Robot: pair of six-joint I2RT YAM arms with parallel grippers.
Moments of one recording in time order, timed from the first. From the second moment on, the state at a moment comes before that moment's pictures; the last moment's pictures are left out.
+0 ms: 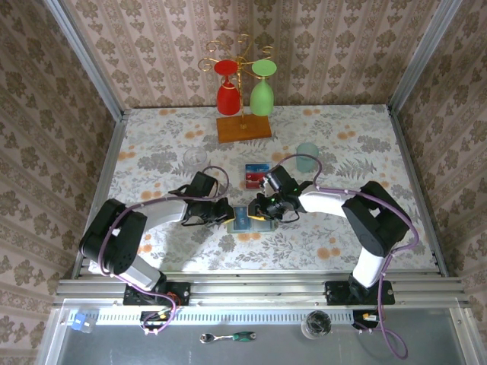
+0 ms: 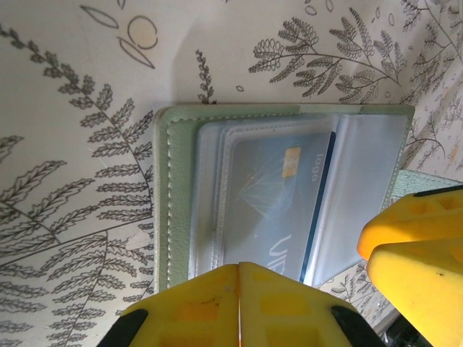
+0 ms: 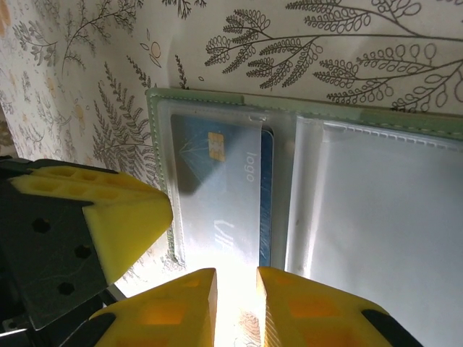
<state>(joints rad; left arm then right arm) -0.57 1.54 0.69 -0.21 0.50 -0.79 0.64 1.76 0.93 -0.16 -0.50 0.83</state>
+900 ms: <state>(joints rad) -0.57 1.56 0.67 -0.20 0.49 -0.78 0.65 1.82 0.97 -0.14 -0.51 0.84</state>
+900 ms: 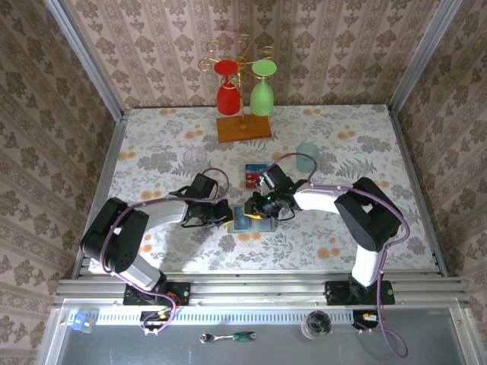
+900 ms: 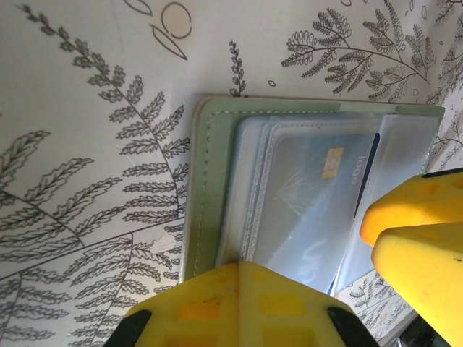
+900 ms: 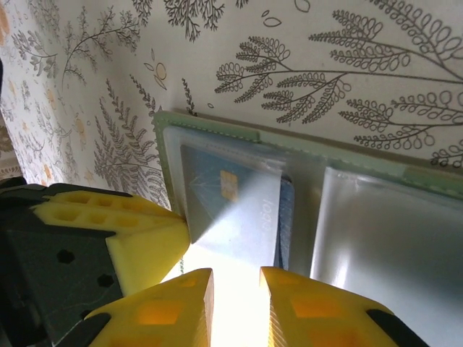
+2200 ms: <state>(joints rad) -0.57 1.56 0.66 -0.18 0.50 -0.78 0.66 1.86 1.00 -0.14 -0.50 0.83</state>
